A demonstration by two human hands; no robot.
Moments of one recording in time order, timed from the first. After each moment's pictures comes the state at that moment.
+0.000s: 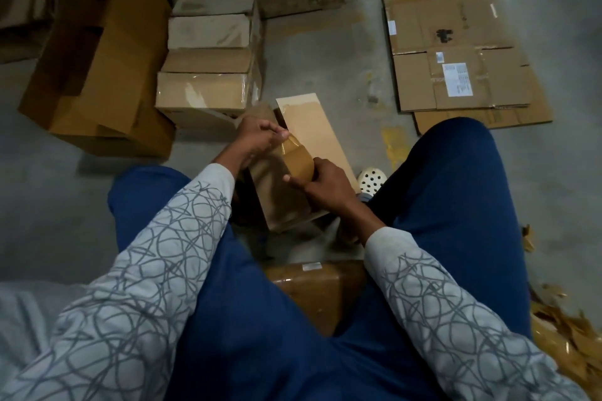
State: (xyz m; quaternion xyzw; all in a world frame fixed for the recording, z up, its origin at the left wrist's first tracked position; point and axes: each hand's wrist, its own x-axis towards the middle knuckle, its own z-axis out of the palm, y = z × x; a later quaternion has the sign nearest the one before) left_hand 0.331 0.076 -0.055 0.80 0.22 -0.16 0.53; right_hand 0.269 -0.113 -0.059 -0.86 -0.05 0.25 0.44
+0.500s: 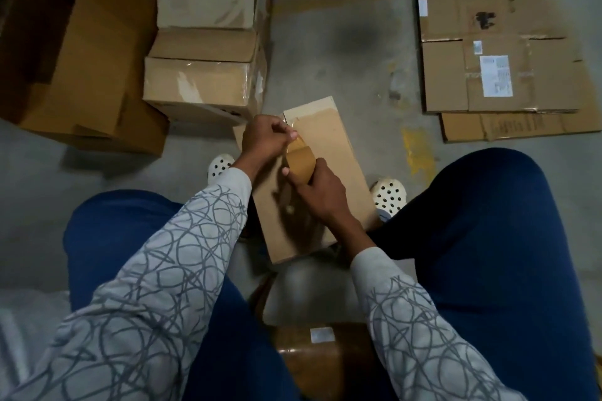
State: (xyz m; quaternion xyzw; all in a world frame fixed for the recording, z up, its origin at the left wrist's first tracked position) left_hand 0.400 0.095 -0.146 0.85 0.26 -0.10 0.45; right_hand 0.329 -0.060 -0.121 -0.86 0.03 0.27 0.44
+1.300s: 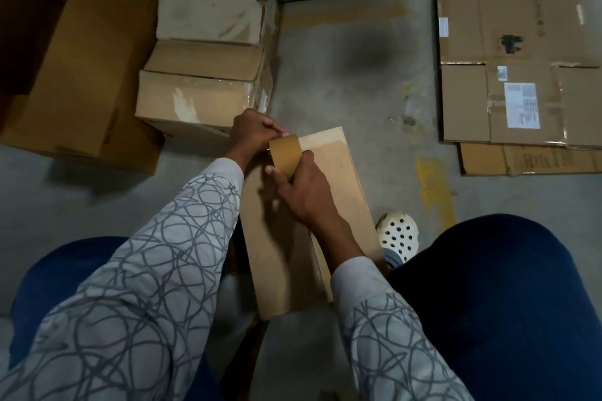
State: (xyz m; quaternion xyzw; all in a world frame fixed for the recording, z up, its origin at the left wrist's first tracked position) left_hand 0.485 0.145 -0.180 0.88 0.22 -0.10 0.40; right_hand 0.407 -0.016 -0.137 -0.84 -0.03 0.26 0.48
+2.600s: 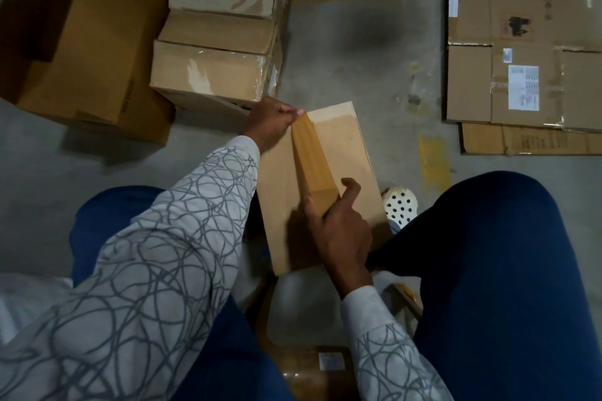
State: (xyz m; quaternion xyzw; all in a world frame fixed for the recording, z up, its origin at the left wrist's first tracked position) left_hand 0.452 0.141 -0.194 0.83 0.23 -0.13 0.49; right_hand 0.294 -0.056 -0.097 -0.92 0.08 0.22 0.31
